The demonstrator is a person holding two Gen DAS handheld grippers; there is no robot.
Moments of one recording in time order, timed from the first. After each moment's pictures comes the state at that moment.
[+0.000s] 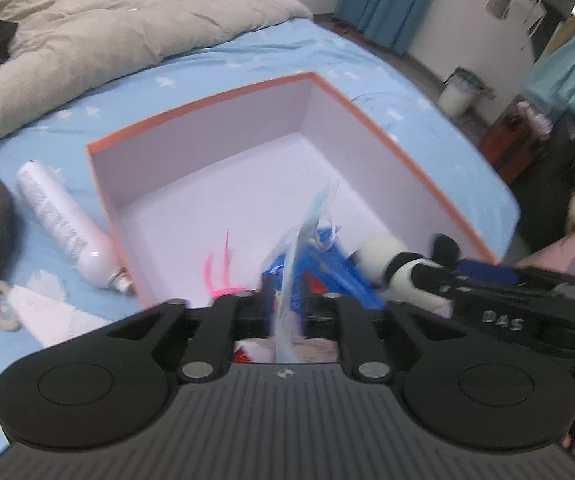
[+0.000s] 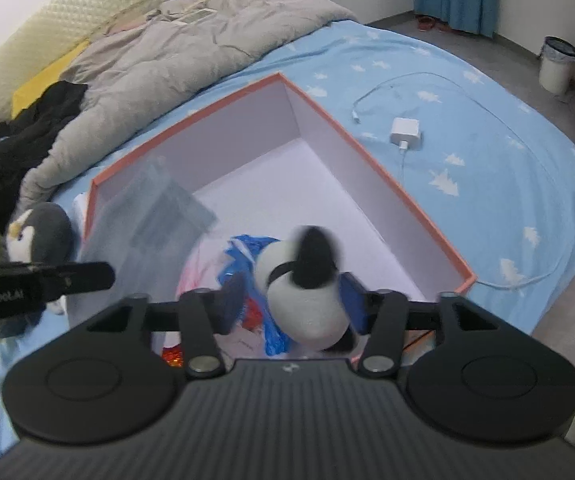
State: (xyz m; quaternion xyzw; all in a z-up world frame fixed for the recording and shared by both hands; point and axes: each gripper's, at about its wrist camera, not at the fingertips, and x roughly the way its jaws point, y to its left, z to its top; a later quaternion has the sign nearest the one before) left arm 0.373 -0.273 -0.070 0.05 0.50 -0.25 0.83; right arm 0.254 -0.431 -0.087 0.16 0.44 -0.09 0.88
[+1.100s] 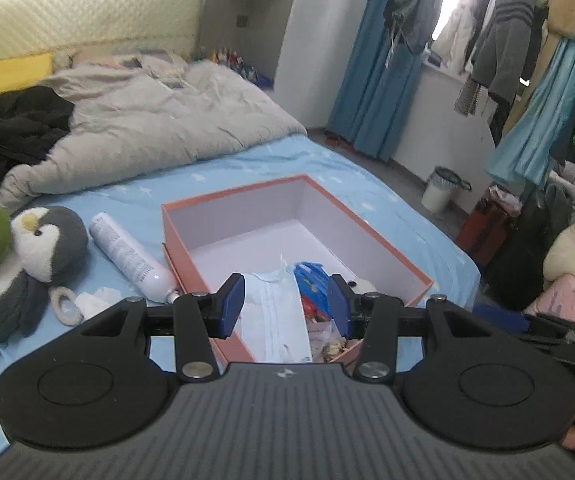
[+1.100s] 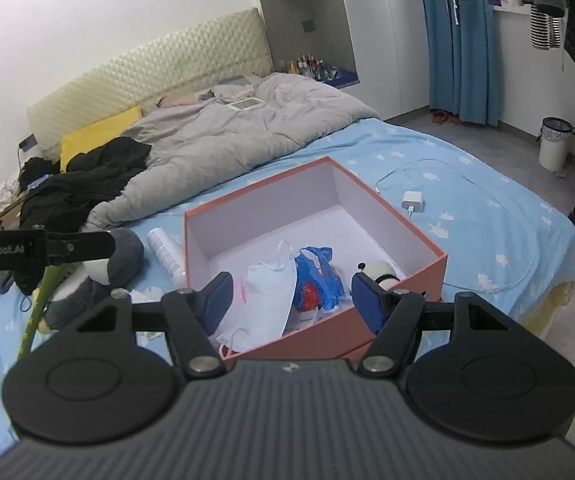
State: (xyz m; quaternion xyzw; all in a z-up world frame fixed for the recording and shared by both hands) left arm 0.199 -0.152 0.030 -0.02 0.33 -0.26 0.91; right arm 0.108 -0.354 -0.013 0.13 0.29 -0.07 0.94
